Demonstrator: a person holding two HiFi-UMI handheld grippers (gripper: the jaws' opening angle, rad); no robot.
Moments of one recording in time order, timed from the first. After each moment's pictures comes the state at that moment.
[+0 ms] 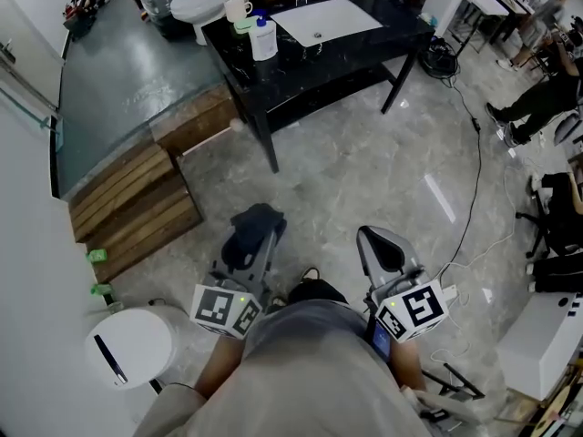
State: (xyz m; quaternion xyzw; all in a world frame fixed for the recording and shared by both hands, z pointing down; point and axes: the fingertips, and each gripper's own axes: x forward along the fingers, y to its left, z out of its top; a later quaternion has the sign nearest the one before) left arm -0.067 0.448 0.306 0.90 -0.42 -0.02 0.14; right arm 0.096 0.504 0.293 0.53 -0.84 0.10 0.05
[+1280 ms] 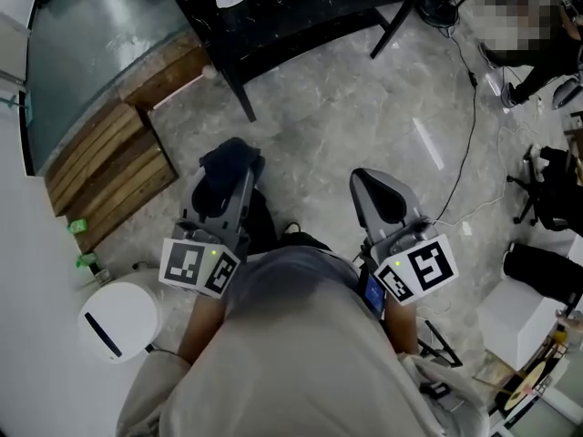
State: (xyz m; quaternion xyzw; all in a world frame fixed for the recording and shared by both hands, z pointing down) left arm -0.018 0.353 0.322 0.89 -0.43 -0.01 0.16; right arm 0.148 0.417 0.298 0.52 -0.85 0.12 0.05
